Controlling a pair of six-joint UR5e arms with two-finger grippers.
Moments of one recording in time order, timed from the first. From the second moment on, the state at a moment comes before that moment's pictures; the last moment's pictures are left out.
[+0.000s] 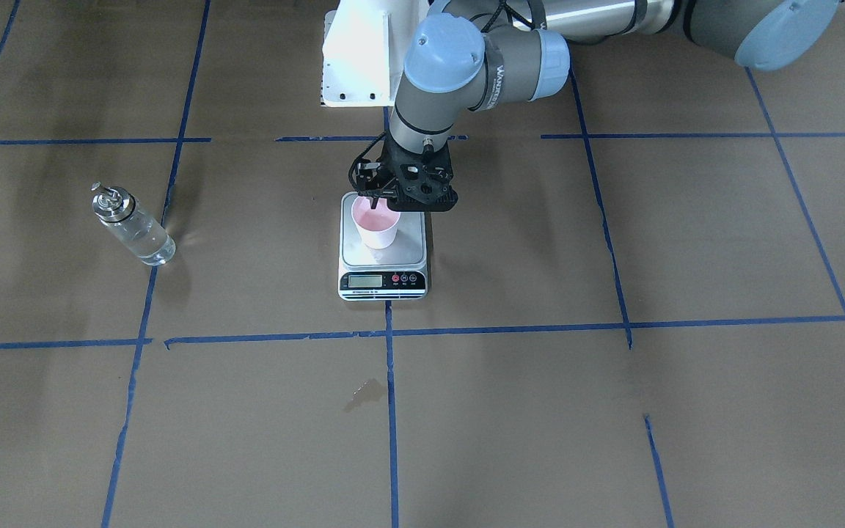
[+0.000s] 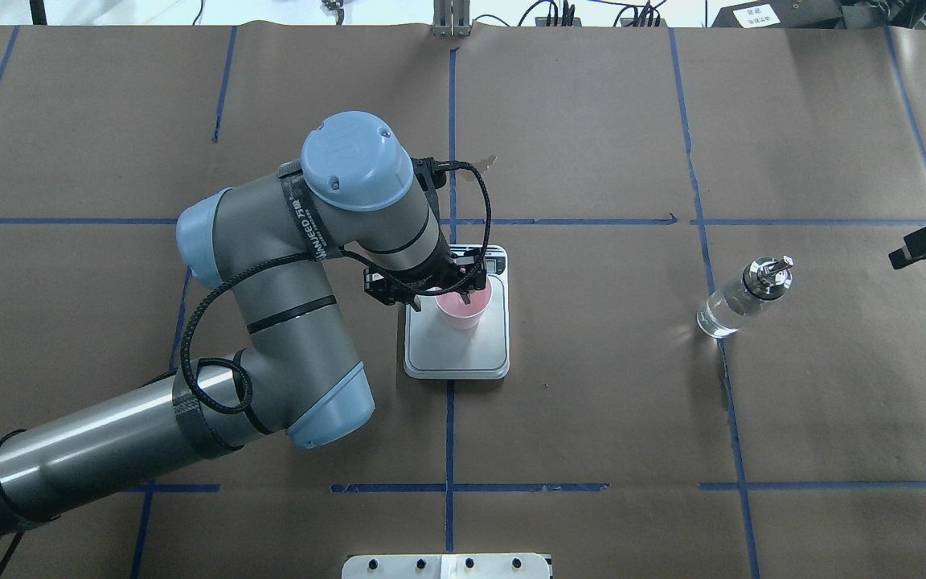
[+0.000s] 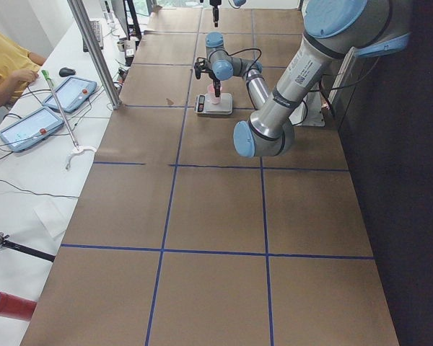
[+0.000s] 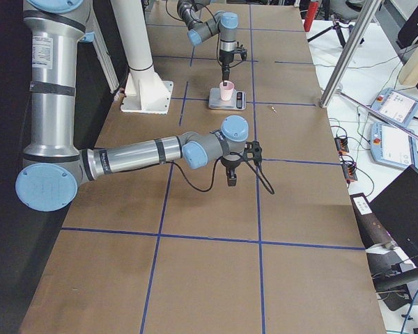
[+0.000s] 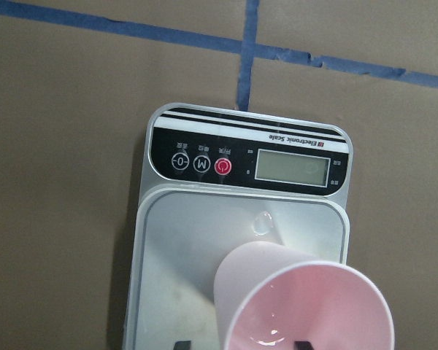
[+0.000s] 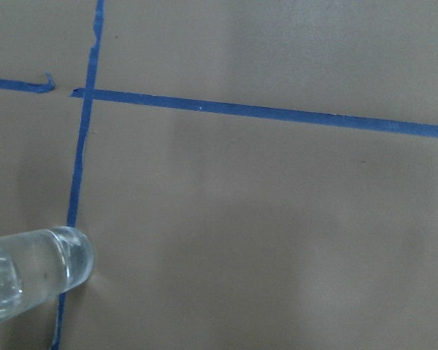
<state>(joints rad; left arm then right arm) -0.55 -2.38 -1.61 -1.66 -2.02 -1.34 1.20 -1.66 1.88 -1.32 2.40 0.46</state>
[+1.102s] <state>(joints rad) -0.66 -2.25 -1.73 -1.70 -2.03 -1.17 0.66 -1.76 2.19 -1.29 1.94 0.99</state>
